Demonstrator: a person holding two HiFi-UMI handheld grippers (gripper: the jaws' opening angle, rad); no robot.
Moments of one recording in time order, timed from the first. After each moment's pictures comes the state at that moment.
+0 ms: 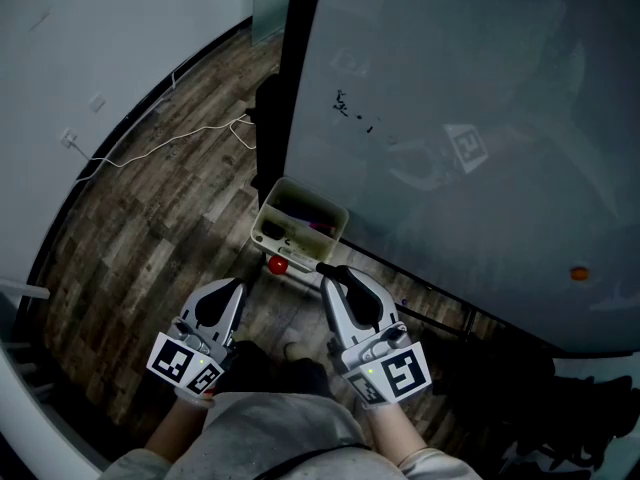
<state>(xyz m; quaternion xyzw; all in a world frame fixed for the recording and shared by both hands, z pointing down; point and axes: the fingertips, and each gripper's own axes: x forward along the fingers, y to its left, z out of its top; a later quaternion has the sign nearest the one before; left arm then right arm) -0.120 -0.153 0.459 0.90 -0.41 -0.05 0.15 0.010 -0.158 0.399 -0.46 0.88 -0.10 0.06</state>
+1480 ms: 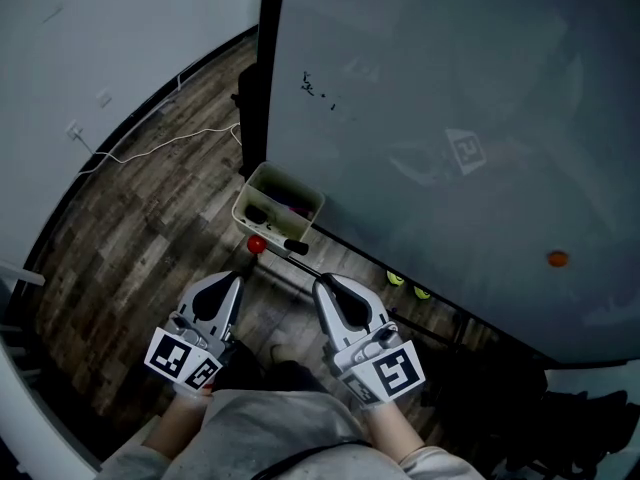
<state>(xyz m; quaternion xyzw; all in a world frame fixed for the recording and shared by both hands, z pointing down) -0.084 -0.124 0.440 0.89 -0.44 -0.08 0.13 0.033 -0.118 0.396 -0.41 0.91 -0.09 0.04</state>
